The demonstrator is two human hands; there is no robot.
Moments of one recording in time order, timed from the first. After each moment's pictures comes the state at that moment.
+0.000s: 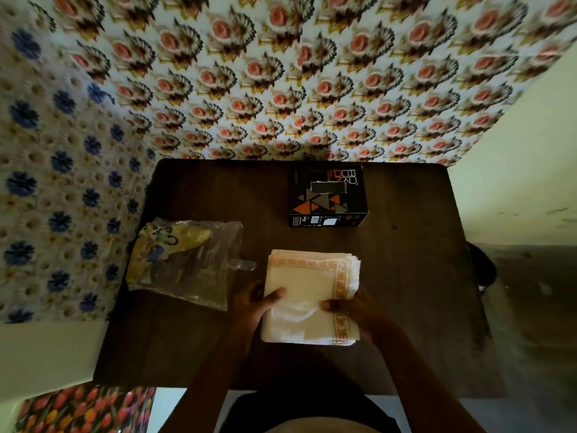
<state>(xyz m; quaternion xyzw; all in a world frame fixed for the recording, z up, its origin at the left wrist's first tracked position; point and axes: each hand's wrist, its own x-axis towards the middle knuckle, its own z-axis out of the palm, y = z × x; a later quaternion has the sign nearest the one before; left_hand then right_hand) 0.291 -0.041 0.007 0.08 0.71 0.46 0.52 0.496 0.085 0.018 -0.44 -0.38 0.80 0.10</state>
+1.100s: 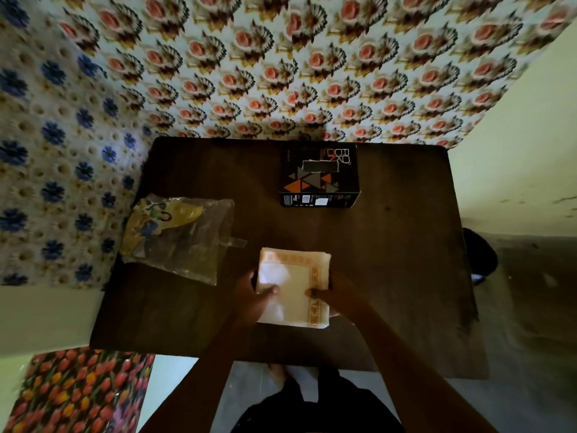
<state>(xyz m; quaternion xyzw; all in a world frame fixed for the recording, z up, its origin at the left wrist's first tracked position) 0.334 -0.042 -0.013 0.12 0.84 0.33 0.42 0.504 0.082 -0.028 -0.52 -0.54 0.66 -0.07</state>
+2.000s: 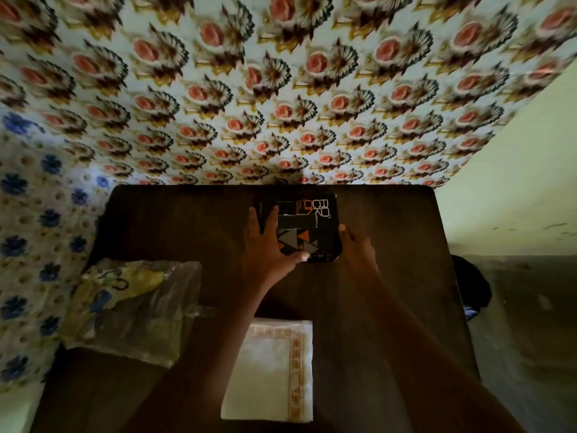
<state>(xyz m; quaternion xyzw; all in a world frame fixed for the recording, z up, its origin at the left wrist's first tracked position) 0.287 0.188 0.018 0.42 0.86 0.17 0.26 0.455 0.283 -0.004 -0.62 -0.54 0.54 0.15</state>
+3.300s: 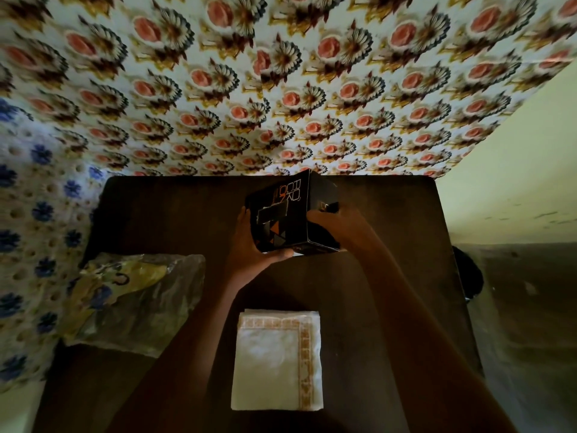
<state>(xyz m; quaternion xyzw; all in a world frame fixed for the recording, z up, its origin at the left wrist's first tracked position) 0.236 0.152 -0.010 0.38 0.77 0.36 0.37 0.411 0.289 0.066 -0.55 -0.63 0.55 0.03</state>
